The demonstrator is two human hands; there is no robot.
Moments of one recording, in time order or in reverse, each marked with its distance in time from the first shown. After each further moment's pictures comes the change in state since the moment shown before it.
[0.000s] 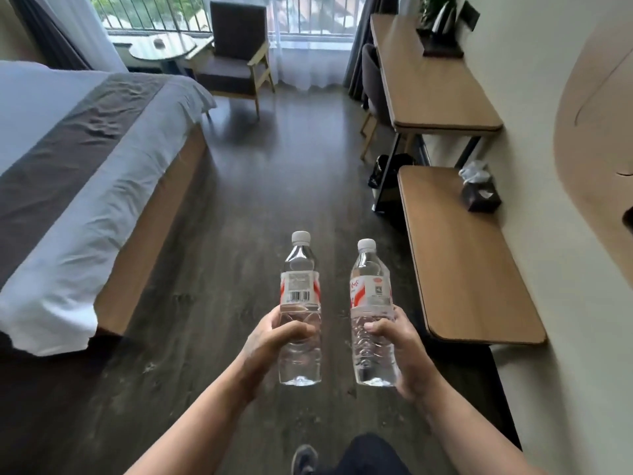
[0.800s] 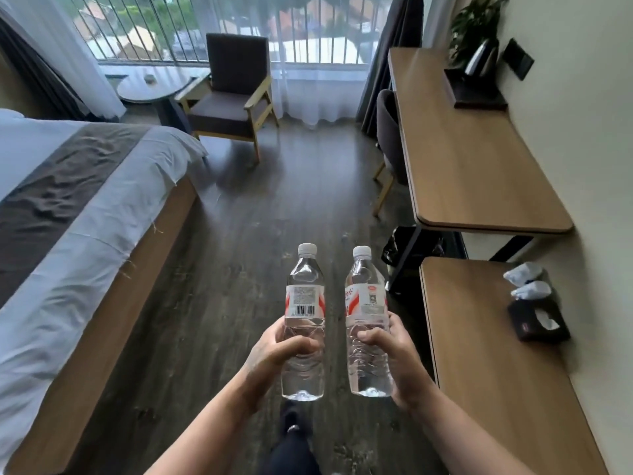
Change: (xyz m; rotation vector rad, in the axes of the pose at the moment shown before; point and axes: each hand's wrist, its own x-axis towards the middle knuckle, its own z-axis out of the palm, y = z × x) left_hand 0.515 0.286 0.021 0.089 0.043 0.026; right_hand 0.503 -0.332 0.003 -0.055 0.008 -0.042
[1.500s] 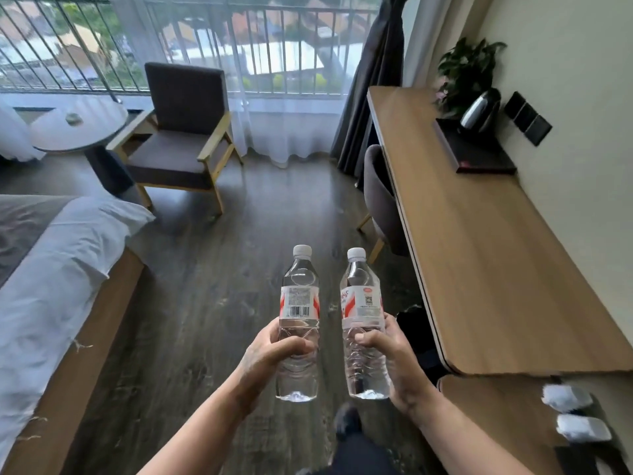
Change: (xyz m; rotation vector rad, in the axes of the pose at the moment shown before) left_hand 0.474 0.267 -0.073 0.033 -0.106 -0.015; right_hand 0.447 -0.261 0.063 0.028 0.078 -0.025
